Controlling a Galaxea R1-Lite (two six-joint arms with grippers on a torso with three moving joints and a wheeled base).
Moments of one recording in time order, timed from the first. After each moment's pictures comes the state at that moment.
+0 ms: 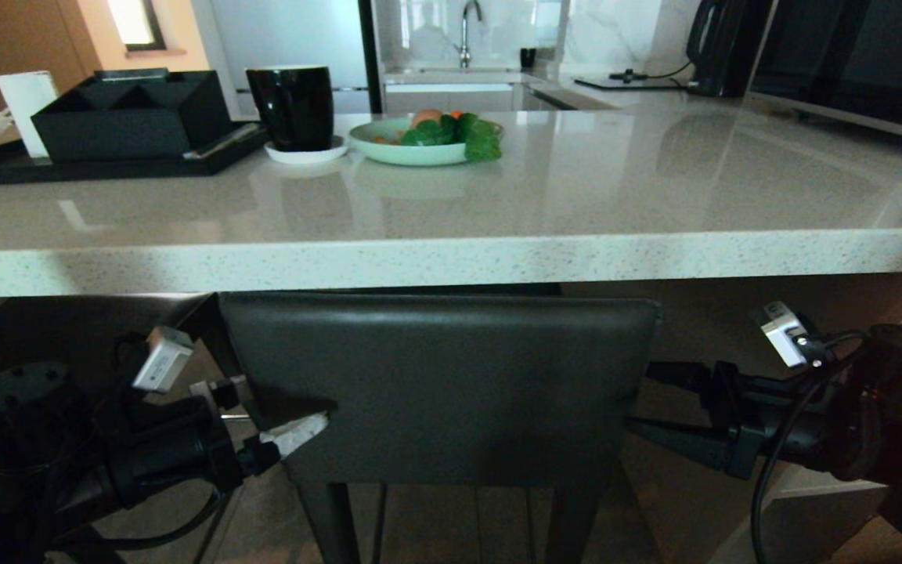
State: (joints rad) left arm -0.11 1.80 -0.19 -1.52 -0.80 -0.09; right arm 0.14 1.80 -0.34 -1.37 1.02 0.05
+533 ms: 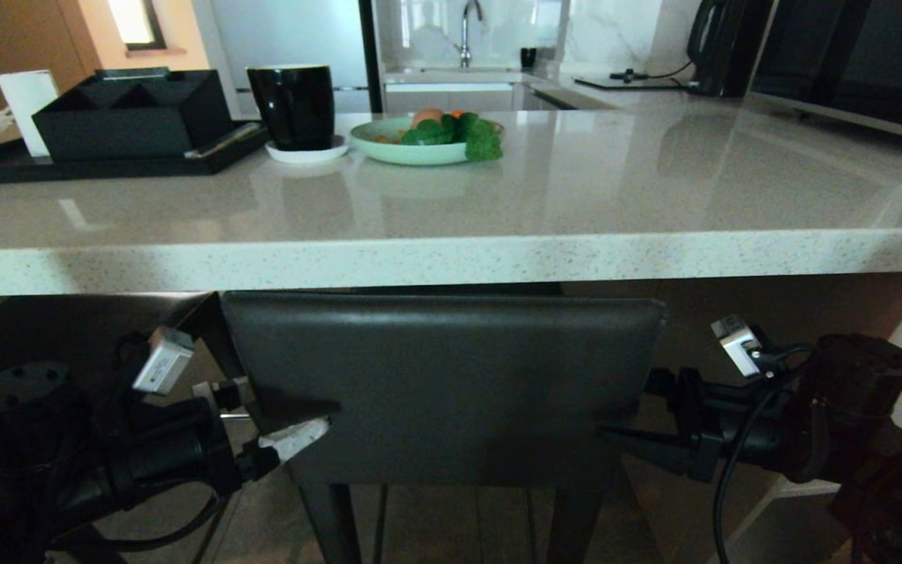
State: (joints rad) left arm -0.12 1.79 -0.19 -1.52 -0.83 -0.09; right arm 0.20 1.95 -0.36 -1.52 1.02 0.06
